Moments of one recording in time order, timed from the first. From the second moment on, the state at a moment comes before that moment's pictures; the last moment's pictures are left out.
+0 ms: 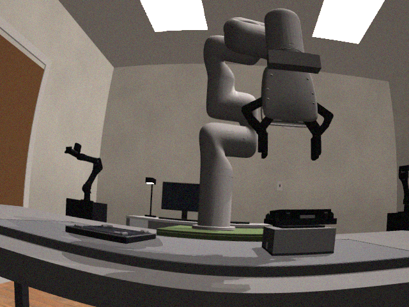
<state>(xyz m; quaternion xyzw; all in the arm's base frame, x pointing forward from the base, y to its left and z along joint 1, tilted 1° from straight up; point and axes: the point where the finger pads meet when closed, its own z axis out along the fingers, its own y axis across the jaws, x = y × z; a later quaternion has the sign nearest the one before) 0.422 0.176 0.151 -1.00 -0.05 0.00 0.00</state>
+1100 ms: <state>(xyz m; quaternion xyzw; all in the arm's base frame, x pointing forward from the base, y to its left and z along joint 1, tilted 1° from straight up) 0.423 0.193 0.119 -1.00 -0.05 0.00 0.00</state>
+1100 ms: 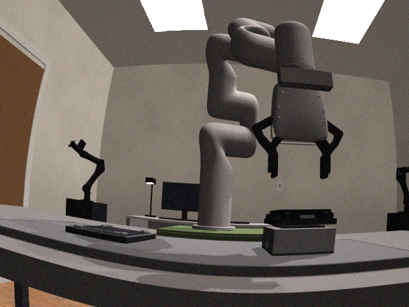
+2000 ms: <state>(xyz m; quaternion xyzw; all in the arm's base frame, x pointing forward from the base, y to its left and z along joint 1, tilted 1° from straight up) 0.423 0.193 0.079 -1.00 -0.05 0.00 0.00</state>
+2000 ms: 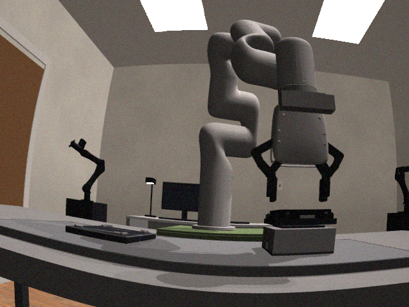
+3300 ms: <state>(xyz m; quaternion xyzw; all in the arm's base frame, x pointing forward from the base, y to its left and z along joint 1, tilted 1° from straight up) 0.424 0.193 0.062 -1.00 -0.05 0.00 0.00</state>
